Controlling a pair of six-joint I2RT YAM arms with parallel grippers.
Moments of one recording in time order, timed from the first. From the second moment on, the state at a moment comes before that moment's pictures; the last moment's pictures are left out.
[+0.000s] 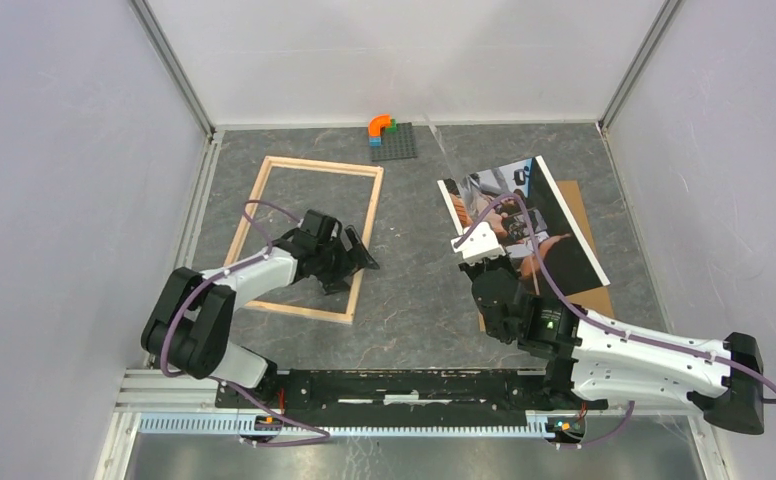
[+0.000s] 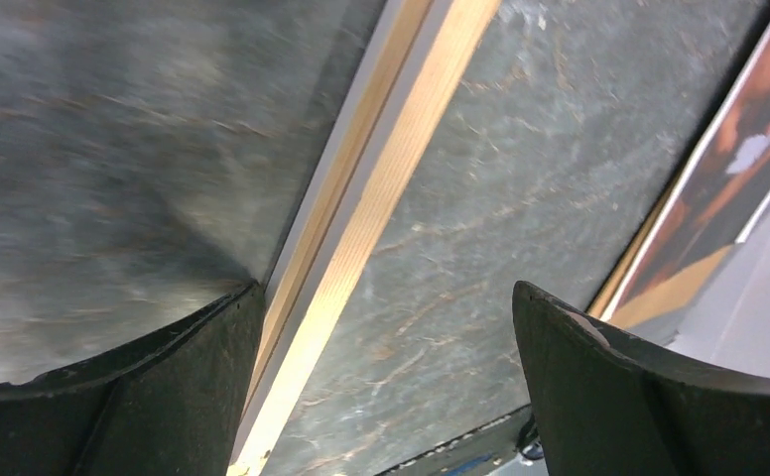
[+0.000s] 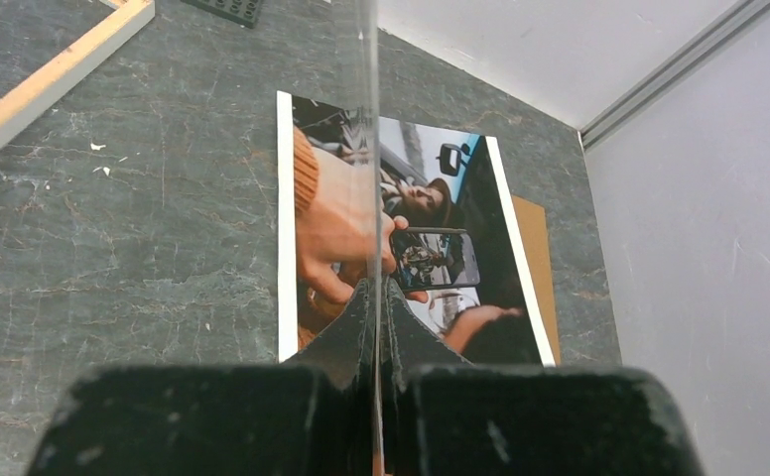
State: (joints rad) left arm -0.42 1.46 0.71 -0.25 0.23 -0.91; right arm 1.20 0.88 0.67 -0.12 1.12 -0.13
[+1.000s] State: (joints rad) left arm -0.67 1.60 0.91 0.18 0.48 -1.05; right arm 1.10 0.85 0.75 -0.18 1.08 -0.13
